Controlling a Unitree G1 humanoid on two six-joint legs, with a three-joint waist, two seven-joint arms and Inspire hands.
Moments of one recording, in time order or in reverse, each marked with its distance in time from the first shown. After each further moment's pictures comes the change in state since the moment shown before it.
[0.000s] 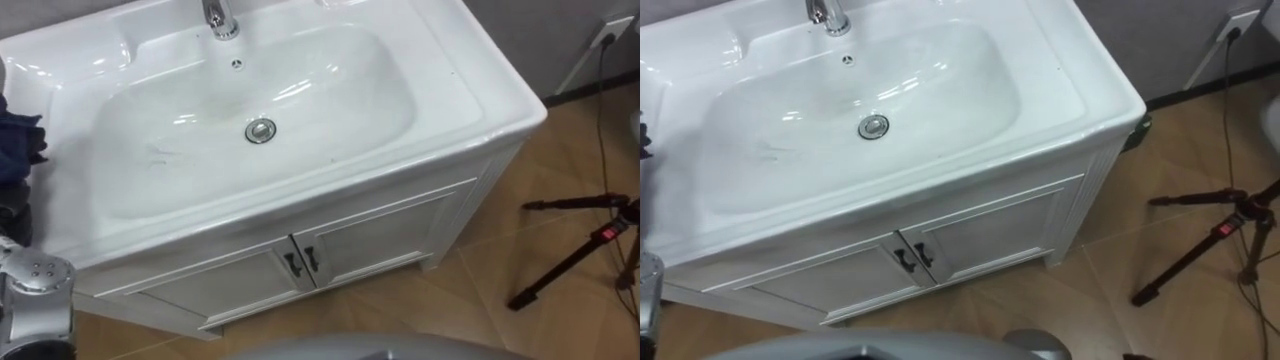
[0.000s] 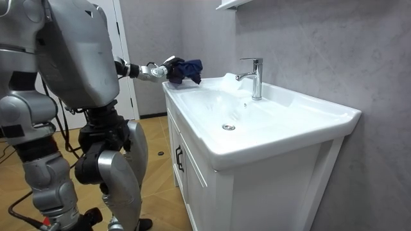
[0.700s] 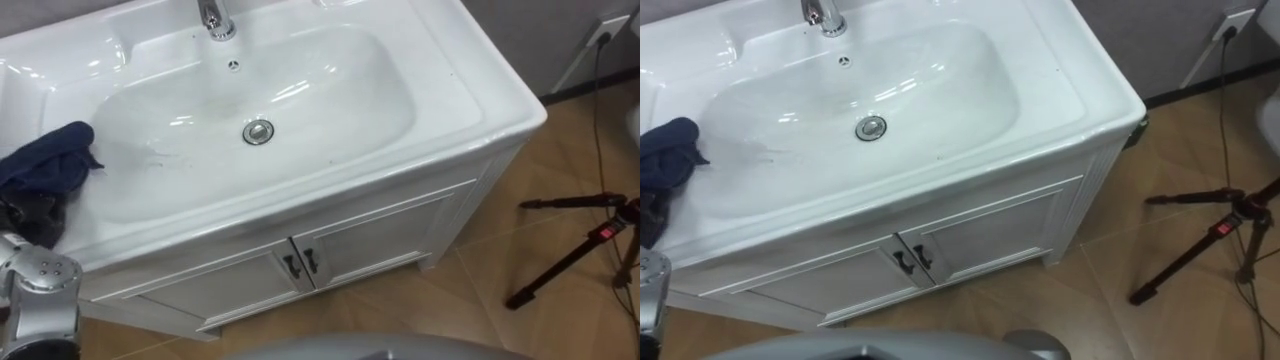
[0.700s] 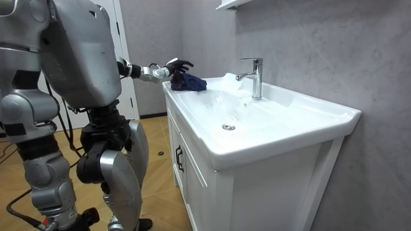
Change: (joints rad) left arm 0.000 0.000 -0.018 0.004 -0.001 0.001 -0.015; right arm 0.010 0.000 0.000 0.007 0.003 0.008 -0.006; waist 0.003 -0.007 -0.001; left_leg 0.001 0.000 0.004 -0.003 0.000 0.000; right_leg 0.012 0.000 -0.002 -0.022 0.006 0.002
